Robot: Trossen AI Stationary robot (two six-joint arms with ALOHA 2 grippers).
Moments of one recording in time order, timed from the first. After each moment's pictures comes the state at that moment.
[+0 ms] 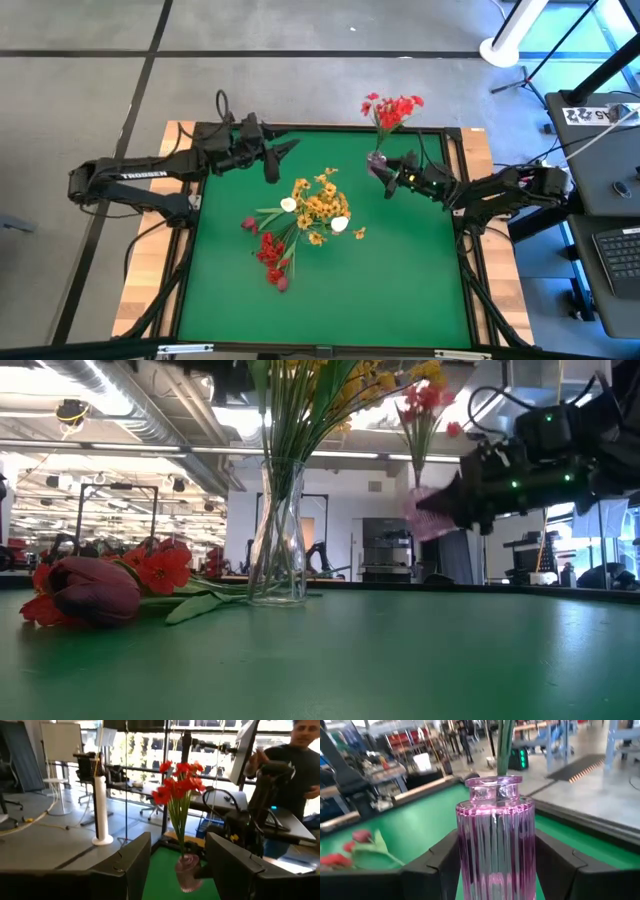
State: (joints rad) left arm 0.26 1.07 0.81 0.29 -0.20 -0.07; right arm -0.42 1.33 0.14 1.12 0.08 0.23
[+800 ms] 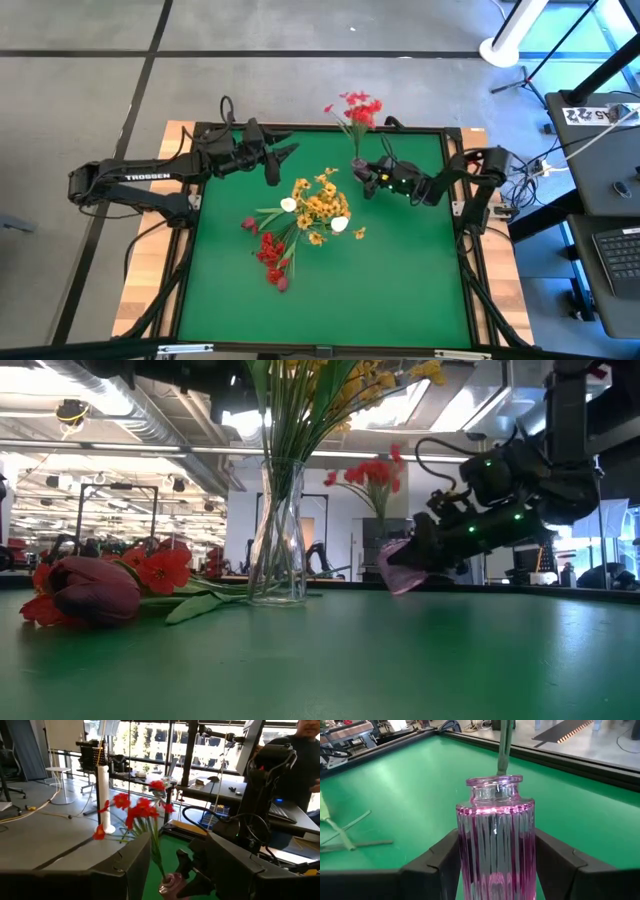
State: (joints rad) left arm 0.29 1.07 0.73 0.33 -0.19 -0.10; right arm -0.42 1.81 0.33 1.19 0.12 0.25
